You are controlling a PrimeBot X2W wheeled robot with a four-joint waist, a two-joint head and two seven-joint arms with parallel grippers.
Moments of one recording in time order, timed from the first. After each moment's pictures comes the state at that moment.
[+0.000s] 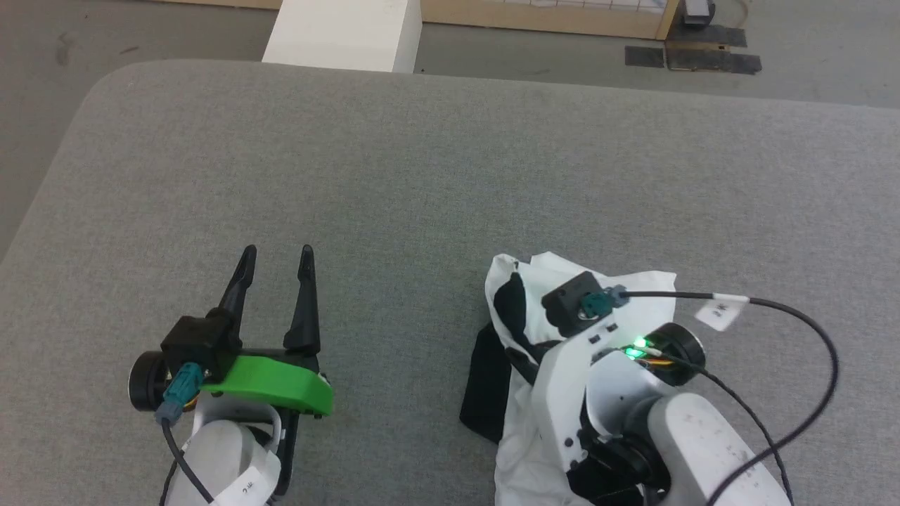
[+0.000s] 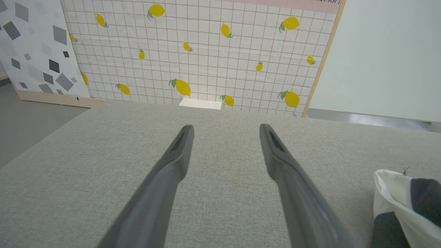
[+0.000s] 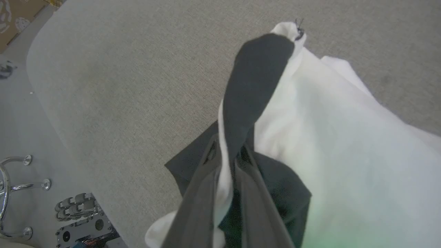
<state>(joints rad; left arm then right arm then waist) -0.18 0.05 -0.03 0.16 -0.16 -0.10 -0.26 -0.27 -0.05 0.40 0.08 0.27 0.13 0.68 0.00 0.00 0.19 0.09</state>
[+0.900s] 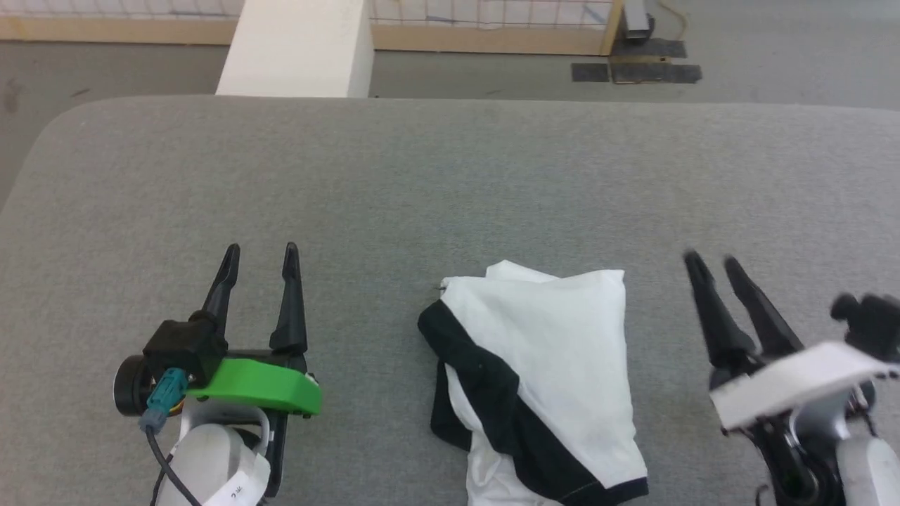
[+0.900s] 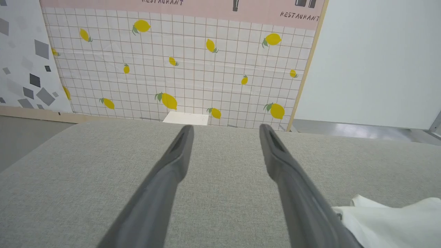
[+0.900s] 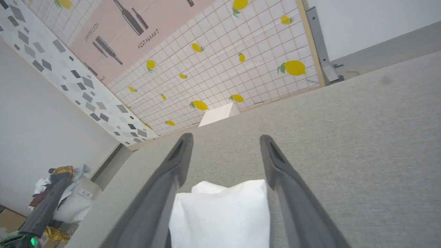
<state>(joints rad) -0.17 0.05 0.00 0.12 -0.16 -0.09 -0.26 -0.07 -0.05 -0.02 -0.10 0.61 0.13 0.16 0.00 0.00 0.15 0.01</state>
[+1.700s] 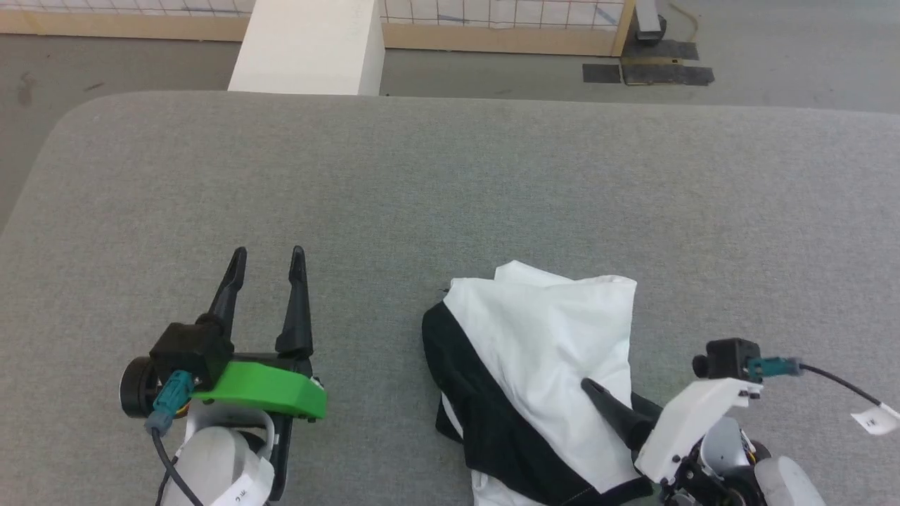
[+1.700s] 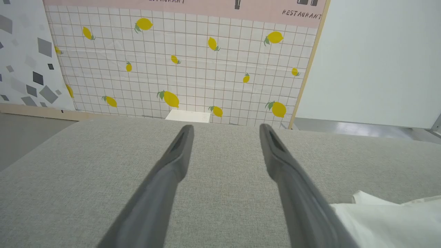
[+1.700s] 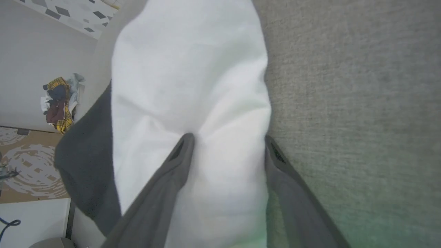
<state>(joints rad) -0.16 0.05 -0.02 0.12 -0.16 -0.09 -0.26 -0.11 -0.05 0.09 0.29 0.69 0.13 0.47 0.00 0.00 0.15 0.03</state>
